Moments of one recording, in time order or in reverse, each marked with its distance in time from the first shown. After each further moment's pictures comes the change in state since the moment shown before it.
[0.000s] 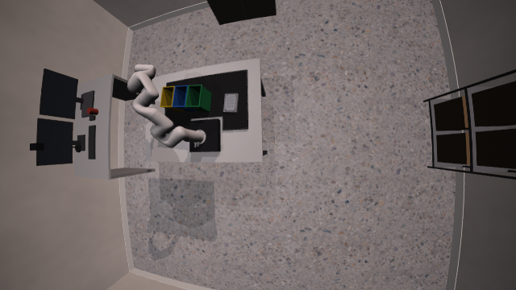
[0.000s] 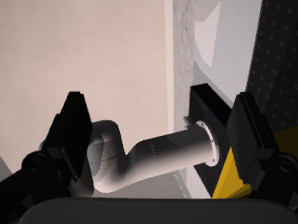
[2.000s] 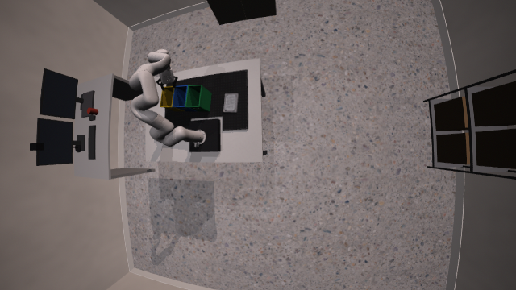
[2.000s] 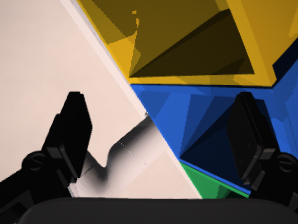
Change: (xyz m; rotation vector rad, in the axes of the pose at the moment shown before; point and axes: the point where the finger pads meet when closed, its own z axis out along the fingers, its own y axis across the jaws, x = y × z) arm -0.170 0.060 -0.122 -0.400 0.367 0.420
